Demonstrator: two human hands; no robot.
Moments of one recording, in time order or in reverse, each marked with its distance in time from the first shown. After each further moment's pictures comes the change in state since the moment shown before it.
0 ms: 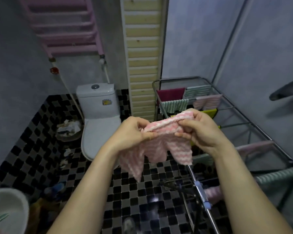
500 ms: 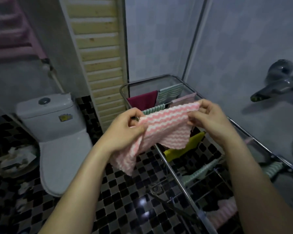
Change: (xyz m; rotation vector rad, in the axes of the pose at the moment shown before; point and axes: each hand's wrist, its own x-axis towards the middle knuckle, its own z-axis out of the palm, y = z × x) left_hand 0.169 -0.023 -0.007 -0.110 -0.171 0.154; right_hand 0.105 -0.023 -0.078 -0.340 0.499 -0.114
